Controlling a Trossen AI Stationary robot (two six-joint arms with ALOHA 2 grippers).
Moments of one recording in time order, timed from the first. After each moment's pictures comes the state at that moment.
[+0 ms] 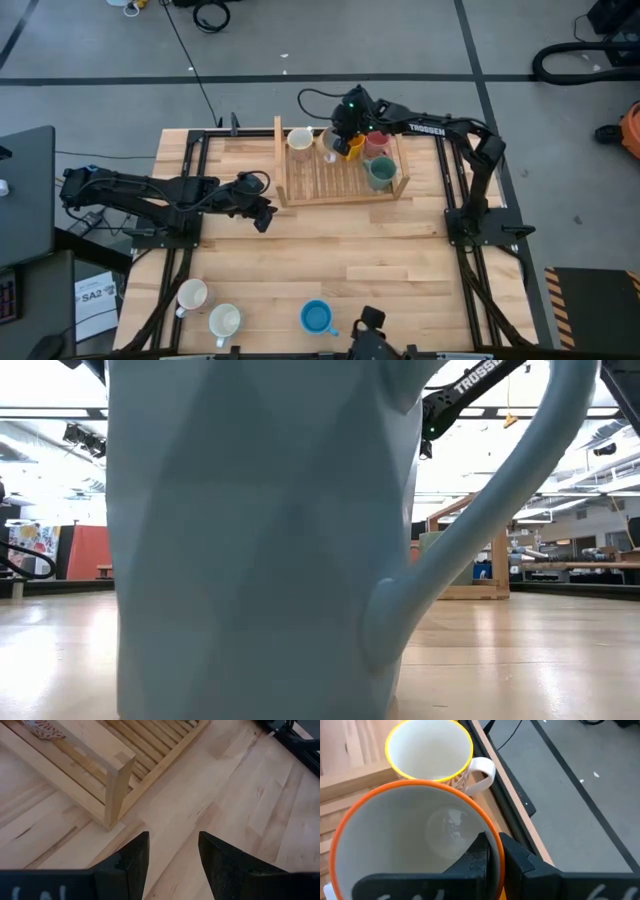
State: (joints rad) left arm -0.05 1.06 0.76 -0.46 -0.27 -0.75; right arm -0.64 1.84 1.41 -0.34 -0.10 -0.24
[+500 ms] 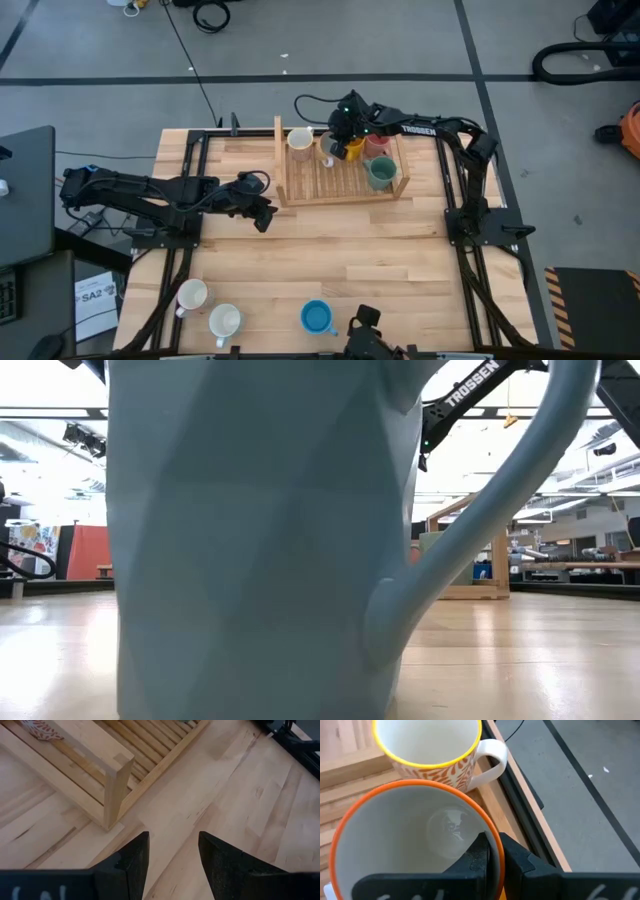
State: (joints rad) left arm -0.05 1.06 0.76 -0.45 -0.27 -0.75; right arm -0.64 1.91 1.41 -0.31 -0.10 -0.25
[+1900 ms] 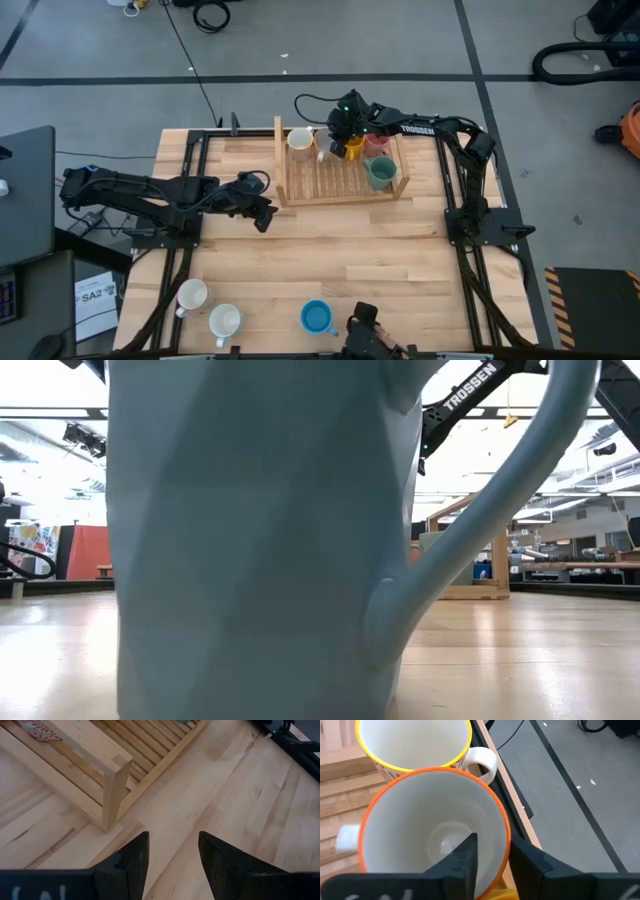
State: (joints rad) left arm -0.05 1.06 0.76 -0.45 -0.27 -0.75; right arm -0.64 1.93 1.41 -0.25 -0.09 -0.31
